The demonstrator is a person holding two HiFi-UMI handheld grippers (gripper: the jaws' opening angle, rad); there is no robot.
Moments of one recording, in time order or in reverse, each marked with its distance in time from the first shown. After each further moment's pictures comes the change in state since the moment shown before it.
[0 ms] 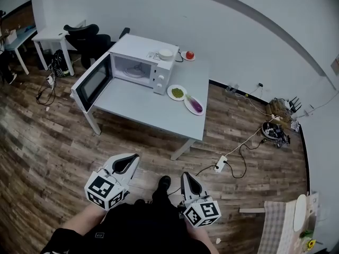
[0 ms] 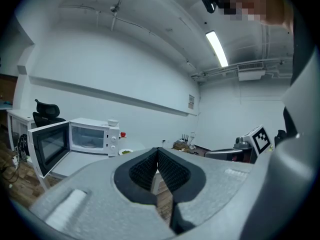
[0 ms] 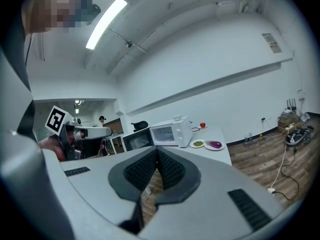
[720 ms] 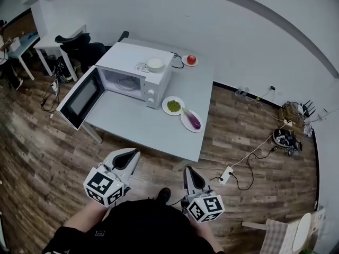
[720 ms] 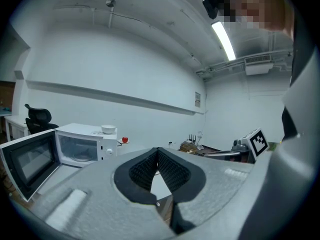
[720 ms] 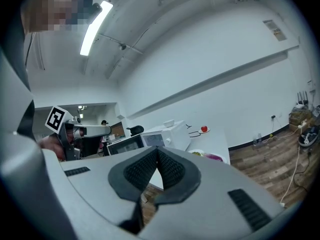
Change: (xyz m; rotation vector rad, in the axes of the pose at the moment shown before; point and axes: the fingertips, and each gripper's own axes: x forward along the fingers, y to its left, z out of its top) left arm 0.170 0.044 0.052 0.024 0.006 0.058; right arm 0.117 -0.144 0.060 0.036 -0.010 0.077
